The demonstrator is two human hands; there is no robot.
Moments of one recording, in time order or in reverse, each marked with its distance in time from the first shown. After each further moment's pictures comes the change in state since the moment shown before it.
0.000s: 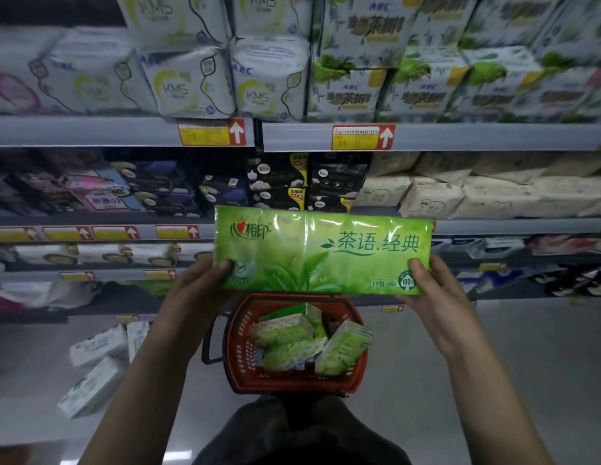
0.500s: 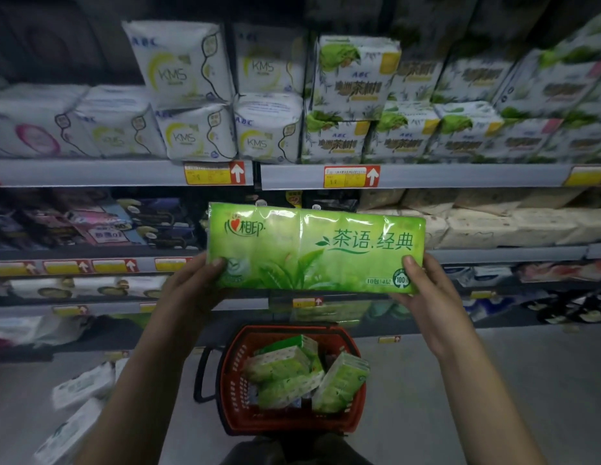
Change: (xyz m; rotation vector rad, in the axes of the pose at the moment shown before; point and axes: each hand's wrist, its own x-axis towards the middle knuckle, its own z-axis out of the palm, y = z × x) left_hand 0.013 0.038 0.006 0.074 -0.021 0.126; right_hand 0.009 -0.039 0.018 -0.012 0.021 -0.082
